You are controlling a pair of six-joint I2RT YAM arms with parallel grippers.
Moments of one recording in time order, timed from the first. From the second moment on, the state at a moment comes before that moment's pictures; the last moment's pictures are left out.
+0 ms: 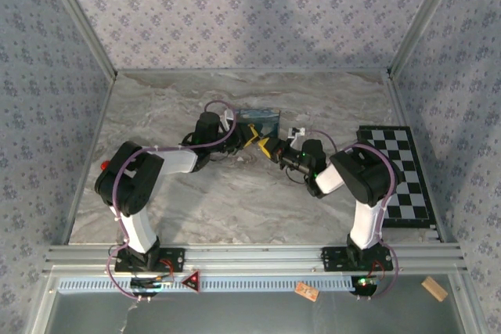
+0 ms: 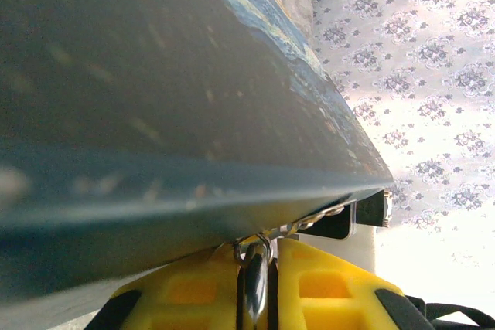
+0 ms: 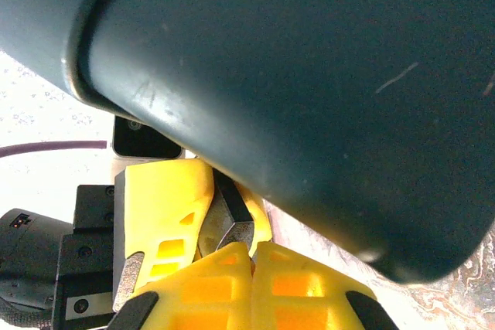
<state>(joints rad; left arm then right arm) -0.56 1.77 0.86 0.54 0.53 -1.22 0.50 1.88 0.51 1.29 -0.48 1.45</state>
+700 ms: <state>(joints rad) -0.58 1.75 0.85 0.46 0.65 -1.19 0.43 1.76 0.37 1.15 -0.63 1.22</state>
